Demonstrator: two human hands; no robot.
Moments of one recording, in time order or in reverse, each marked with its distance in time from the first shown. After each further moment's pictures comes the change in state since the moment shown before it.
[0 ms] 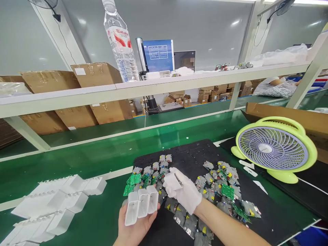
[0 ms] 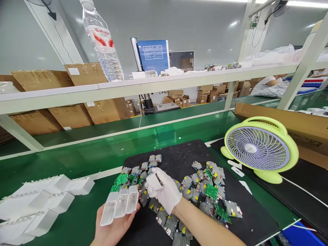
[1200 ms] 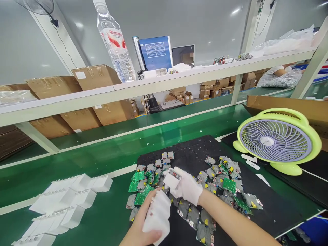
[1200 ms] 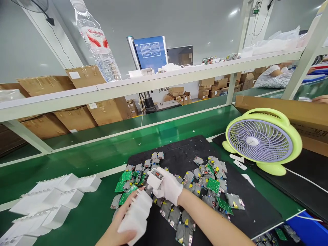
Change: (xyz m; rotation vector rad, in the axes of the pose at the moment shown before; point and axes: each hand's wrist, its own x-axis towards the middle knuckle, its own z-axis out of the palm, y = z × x) left_hand -0.023 -0.011 0.006 0.947 0.318 0.089; right_hand 0.012 -0.004 -0.020 -0.022 -0.110 0.336
